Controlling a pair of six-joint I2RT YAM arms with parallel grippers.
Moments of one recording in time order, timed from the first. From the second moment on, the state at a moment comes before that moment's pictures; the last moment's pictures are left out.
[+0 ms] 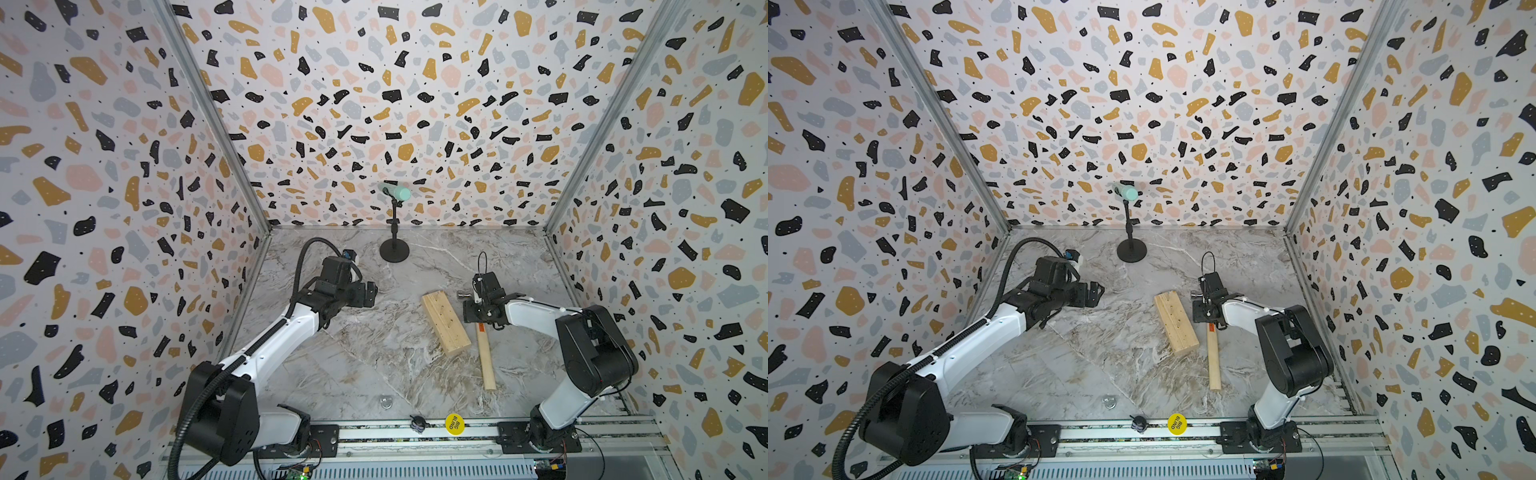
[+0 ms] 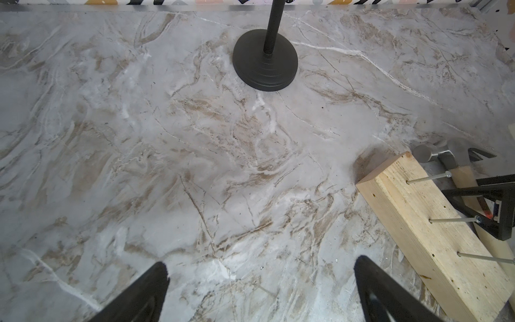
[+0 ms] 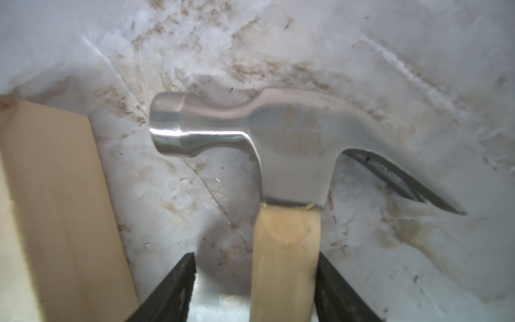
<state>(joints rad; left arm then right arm) -0.37 1.33 0.95 -0.38 0.02 -0.20 0.37 1.67 0.86 -0.26 0.07 0.29</state>
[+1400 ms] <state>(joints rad) -0.28 1.28 0.95 -0.35 0.05 -0.22 0.36 1.70 0.89 -0.27 0.10 0.29</state>
